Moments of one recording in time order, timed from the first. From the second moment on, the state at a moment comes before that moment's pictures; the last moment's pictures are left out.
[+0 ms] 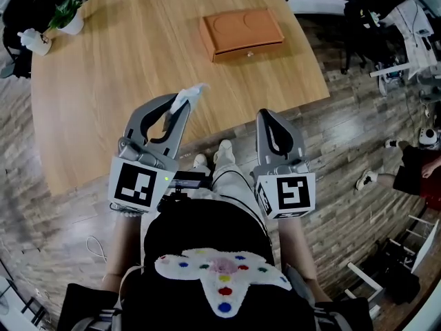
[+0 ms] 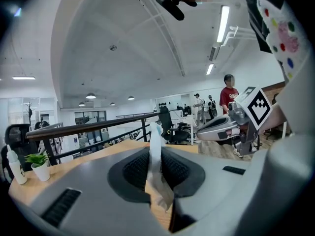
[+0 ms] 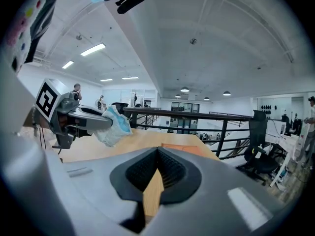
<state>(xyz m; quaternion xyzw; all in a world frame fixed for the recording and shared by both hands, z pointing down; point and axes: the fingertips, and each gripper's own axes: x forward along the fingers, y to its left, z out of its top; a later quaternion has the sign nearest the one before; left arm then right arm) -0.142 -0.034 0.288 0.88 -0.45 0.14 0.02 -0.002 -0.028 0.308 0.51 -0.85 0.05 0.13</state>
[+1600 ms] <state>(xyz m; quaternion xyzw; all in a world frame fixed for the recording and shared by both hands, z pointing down) -0.125 -0.120 0.316 0.83 -0.53 0.16 0.06 0.024 -0.166 0.395 0.44 -0.87 0.09 0.18</state>
